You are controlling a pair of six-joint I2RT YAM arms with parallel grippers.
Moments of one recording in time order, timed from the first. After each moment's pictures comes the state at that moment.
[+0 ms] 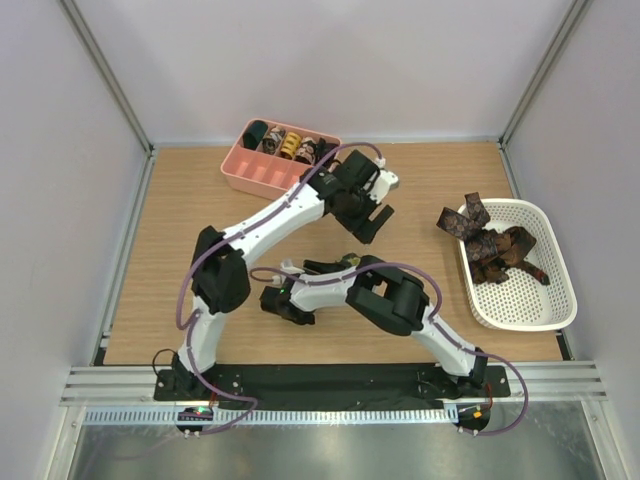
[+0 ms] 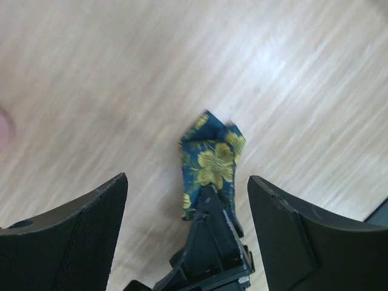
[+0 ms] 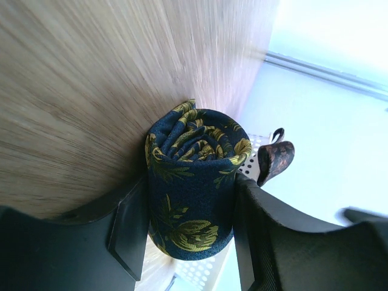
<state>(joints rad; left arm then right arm) -0.82 2.13 2.05 -0.92 0.14 0.05 1.19 2.31 1.52 -0.97 1.16 0.15</state>
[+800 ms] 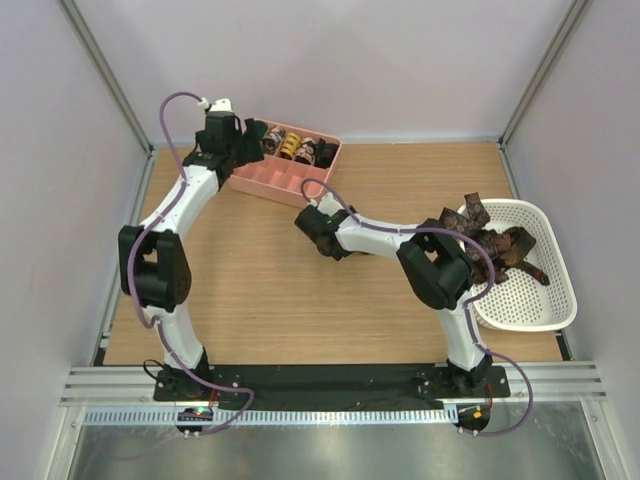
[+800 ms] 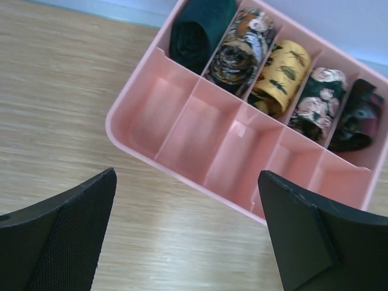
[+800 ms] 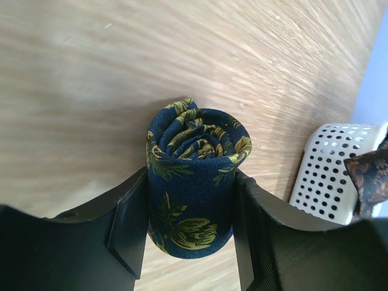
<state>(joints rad) -0.21 1.84 1.61 -0.32 -0.20 -0.32 0.83 2.11 1.51 -0.73 0.88 0.22</state>
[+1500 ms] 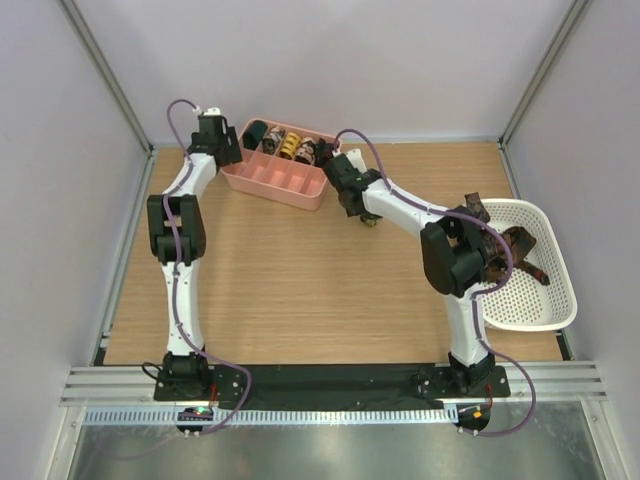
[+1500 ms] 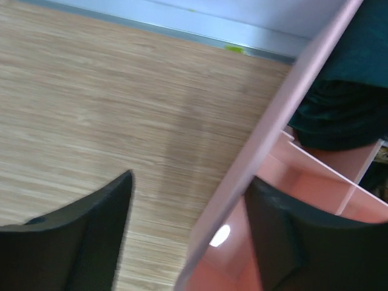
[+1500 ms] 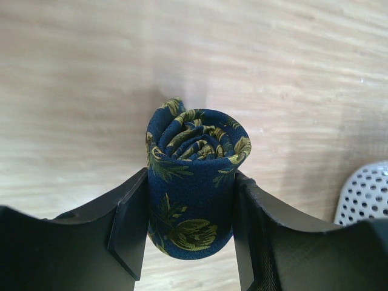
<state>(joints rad) -0.04 2.43 2.10 -0.32 -0.18 -0.19 0.61 2.10 1.69 -0.66 0.63 0.22</state>
